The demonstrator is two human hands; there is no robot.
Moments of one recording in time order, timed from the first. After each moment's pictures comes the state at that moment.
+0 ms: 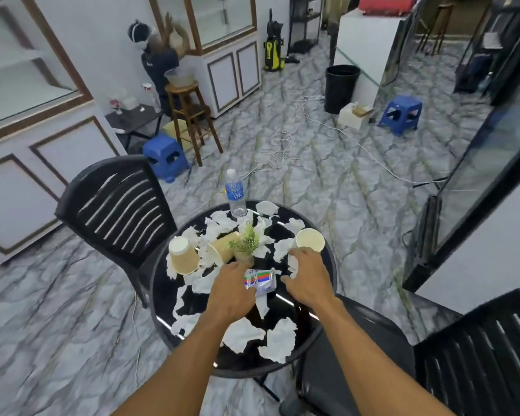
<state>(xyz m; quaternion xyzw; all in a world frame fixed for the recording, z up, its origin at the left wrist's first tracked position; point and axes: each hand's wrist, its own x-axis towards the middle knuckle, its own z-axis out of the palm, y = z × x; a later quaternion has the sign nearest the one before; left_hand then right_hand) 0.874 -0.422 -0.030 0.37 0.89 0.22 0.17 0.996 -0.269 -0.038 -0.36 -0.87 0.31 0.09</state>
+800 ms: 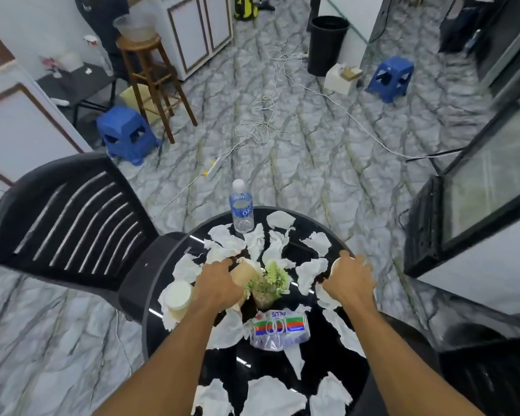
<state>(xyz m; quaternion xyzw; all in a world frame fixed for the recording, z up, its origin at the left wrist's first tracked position) 0.657 -0.350 -0.084 0.32 0.90 0.11 0.28 0.869 -0.173 -0.085 -0.62 -0.76 0.17 -0.09</state>
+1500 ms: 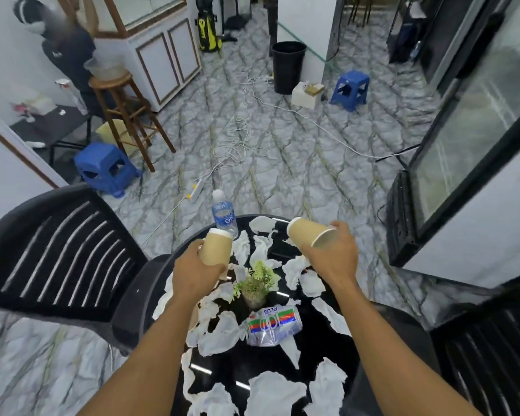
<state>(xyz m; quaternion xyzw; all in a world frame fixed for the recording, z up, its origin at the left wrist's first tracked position) 0.654 -0.357 -0.031 0.27 0.88 0.32 0.22 0.876 -0.199 -0.026 -0.62 -0.65 0.35 0.27</state>
